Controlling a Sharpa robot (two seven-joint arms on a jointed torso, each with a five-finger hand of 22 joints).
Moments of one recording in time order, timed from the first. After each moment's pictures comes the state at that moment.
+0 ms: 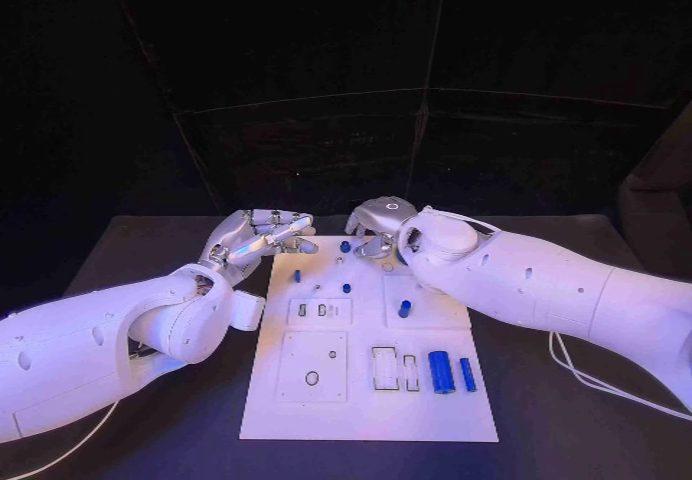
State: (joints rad) left arm 1.22 -0.93 -0.06 1.64 -0.09 -0.34 0.51; left_hand 1.29 0.04 0.05 0.00 0.05 0.96 0.21 0.12 0.07 1.08 0.16 0.13 0.09 1.14 0.10 0.23 0.22 0.18 0.98 0.22 0.25 0.08; right arm 1.29 -0.40 -0.03 1.08 -1.73 -0.29 -0.09; right_hand 1.23 -0.04 0.28 -0.18 0.09 0.90 0.17 0.08 0.07 1.13 0.10 0.14 0.09 1.46 0.01 1.27 0.96 0.11 1.35 0.12 1.28 1.00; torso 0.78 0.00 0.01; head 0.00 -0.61
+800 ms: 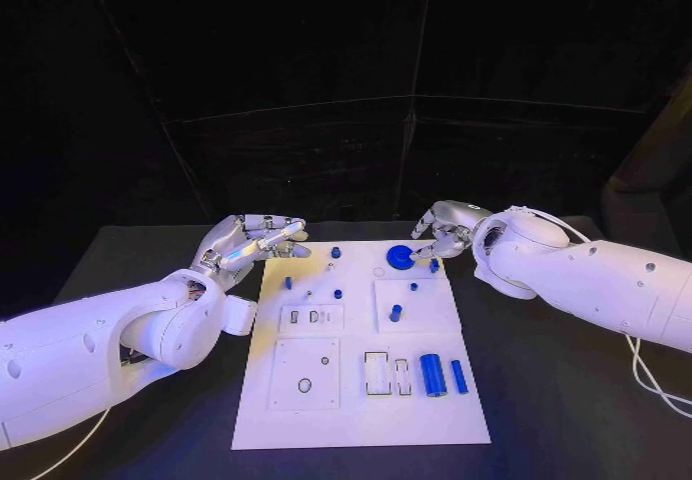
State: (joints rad) left arm 1.22 -0.94 -0.06 1.62 -0.09 -0.34 0.51; left_hand 1.29 0.04 0.05 0.00 0.05 0.96 0.21 0.12 0.07 1.08 0.16 0.13 0.09 1.14 0.10 0.23 0.22 0.18 0.97 0.22 0.25 0.08; right arm 1.30 -0.71 -0.01 1.29 -1.43 -0.21 -0.21; right_hand 1.25 -0.08 0.07 0.04 0.20 0.89 0.16 0.11 0.07 1.43 0.07 1.33 1.30 1.46 -0.02 1.49 1.31 0.07 1.47 0.08 1.46 1.31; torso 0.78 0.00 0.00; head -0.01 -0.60
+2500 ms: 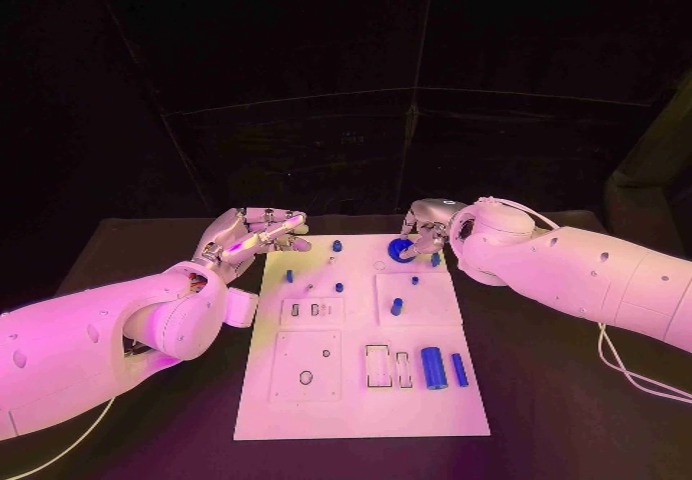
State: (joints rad) left arm 1.22 -0.93 -0.06 1.61 -0.09 -0.33 0.50; left_hand 1.30 0.05 0.05 -0.01 0.05 0.96 0.21 0.12 0.07 1.08 0.16 0.12 0.08 1.14 0.10 0.23 0.22 0.18 0.98 0.22 0.25 0.08; right arm 1.30 -0.59 0.00 1.18 -1.53 -0.11 -0.24; right_hand 1.35 -0.02 0.11 0.03 0.19 0.98 0.14 0.17 0.08 1.47 0.06 1.46 1.31 1.47 -0.02 1.50 1.31 0.05 1.47 0.09 1.48 1.31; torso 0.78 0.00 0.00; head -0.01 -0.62
